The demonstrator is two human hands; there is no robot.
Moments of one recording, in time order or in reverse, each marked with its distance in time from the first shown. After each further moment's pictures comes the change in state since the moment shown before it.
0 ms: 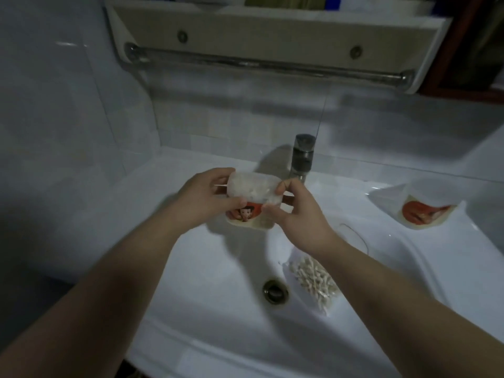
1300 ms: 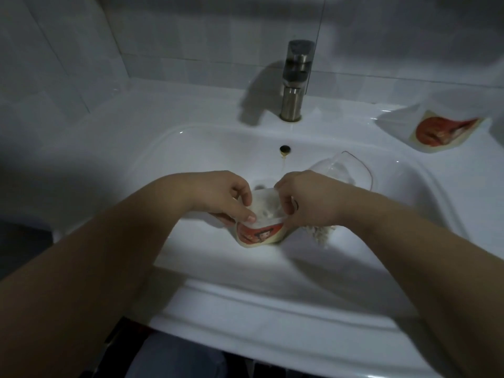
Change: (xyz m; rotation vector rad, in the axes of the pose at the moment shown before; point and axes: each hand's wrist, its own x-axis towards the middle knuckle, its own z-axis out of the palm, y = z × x) left_hand -0.019 -0.057 0.058 0.321 -0.642 -0.302; right_hand -0.036 0.043 -0.033 -0.996 -0.669 0.007
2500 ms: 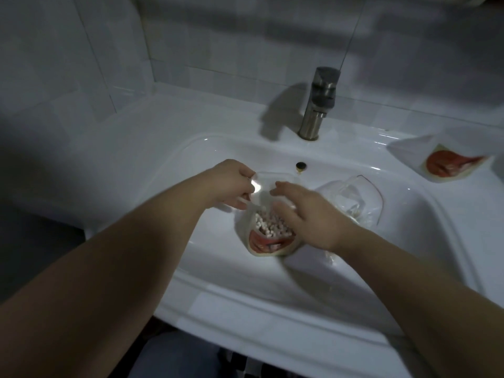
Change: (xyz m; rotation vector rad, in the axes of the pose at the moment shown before) left_hand 0.010 0.000 -0.016 -0.395 0.312 -0.147; right_hand 0.011 -0.016 0.030 0.283 0.333 -0.020
